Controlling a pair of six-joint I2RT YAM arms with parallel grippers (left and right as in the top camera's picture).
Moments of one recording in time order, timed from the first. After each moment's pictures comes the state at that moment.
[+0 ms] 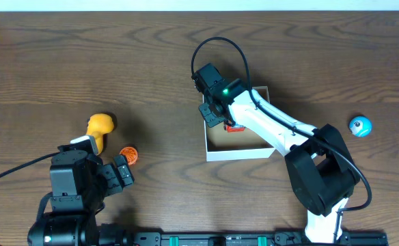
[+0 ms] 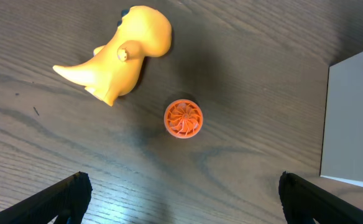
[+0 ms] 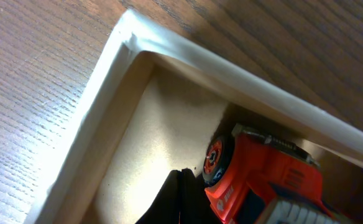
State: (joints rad) left arm 0.02 0.60 0.81 -1.11 -0.01 -0.30; right arm 0.65 2.01 1.47 -0.74 0.12 0.15
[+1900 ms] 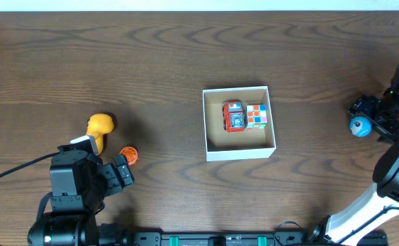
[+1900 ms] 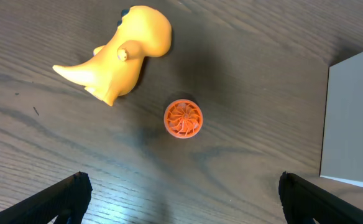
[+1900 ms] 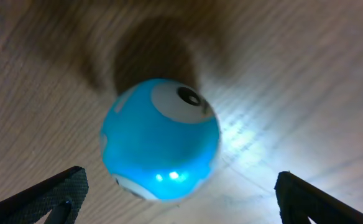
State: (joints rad) left arm 0.02 0.60 0.81 -1.11 -0.01 -0.30; right arm -0.48 2.00 1.48 -1.09 0.04 0.31
